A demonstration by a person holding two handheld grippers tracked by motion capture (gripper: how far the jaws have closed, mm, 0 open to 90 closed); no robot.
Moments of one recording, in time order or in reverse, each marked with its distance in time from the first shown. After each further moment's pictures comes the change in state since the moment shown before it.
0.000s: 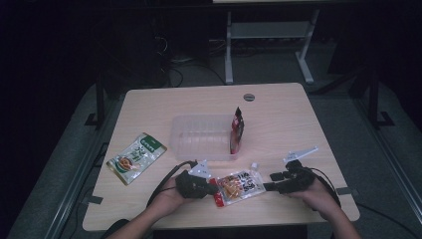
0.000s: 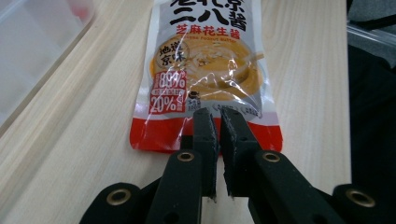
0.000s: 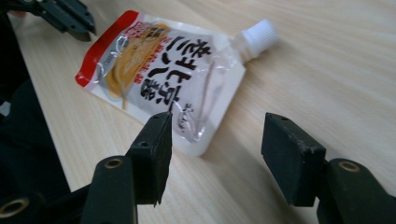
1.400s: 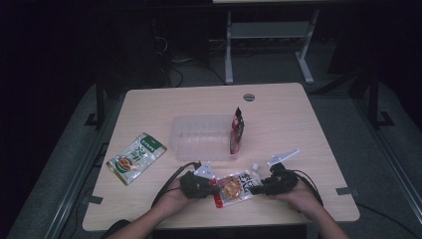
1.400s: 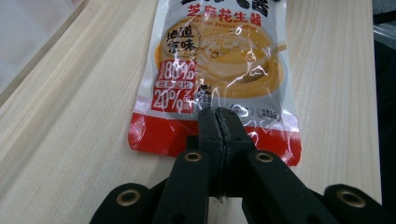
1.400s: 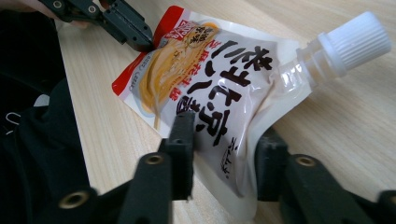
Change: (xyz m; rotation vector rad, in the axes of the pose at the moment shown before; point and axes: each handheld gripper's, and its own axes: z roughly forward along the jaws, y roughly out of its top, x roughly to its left) left arm 0.003 -0.003 0.016 0.018 0.002 -0.024; right arm 0.010 0.008 0.037 0.022 0.135 -0.035
